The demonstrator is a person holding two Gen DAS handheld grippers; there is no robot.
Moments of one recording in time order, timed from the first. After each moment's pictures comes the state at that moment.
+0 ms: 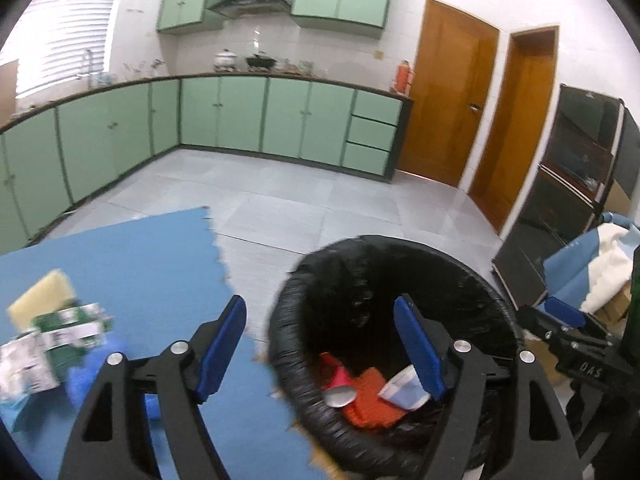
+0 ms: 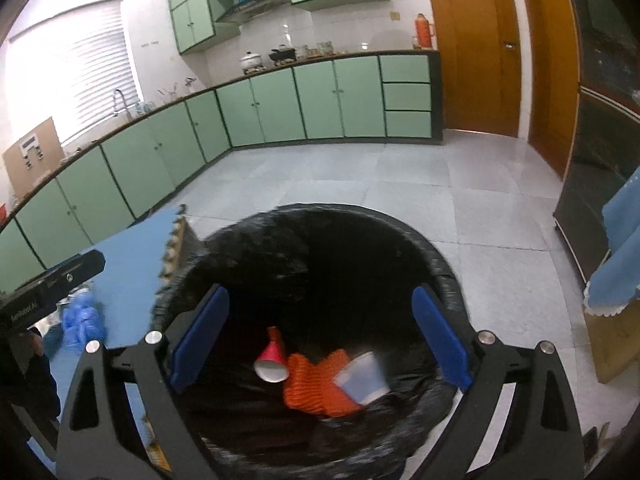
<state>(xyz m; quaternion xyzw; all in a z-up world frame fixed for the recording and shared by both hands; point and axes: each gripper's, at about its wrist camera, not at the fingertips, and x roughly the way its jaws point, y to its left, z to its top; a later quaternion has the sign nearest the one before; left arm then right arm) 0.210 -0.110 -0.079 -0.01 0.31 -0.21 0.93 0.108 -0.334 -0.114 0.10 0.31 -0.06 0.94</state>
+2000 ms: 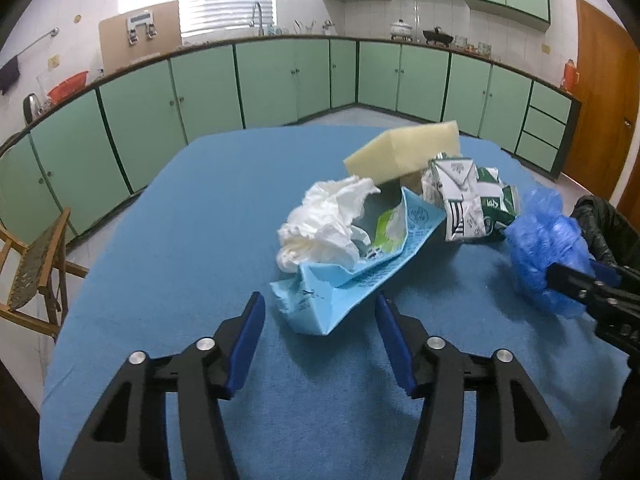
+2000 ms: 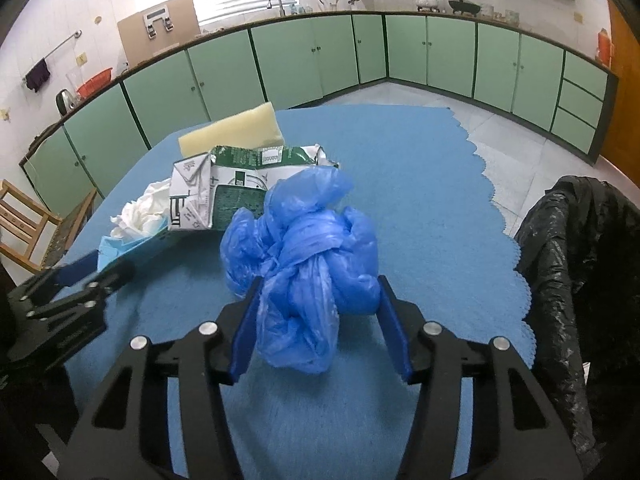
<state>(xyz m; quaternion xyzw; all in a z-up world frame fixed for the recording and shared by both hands) 0.162 0.161 -0.172 -0.02 0.38 0.07 0.92 0.188 -0.030 -0.173 0.00 0.40 0.18 0.90</state>
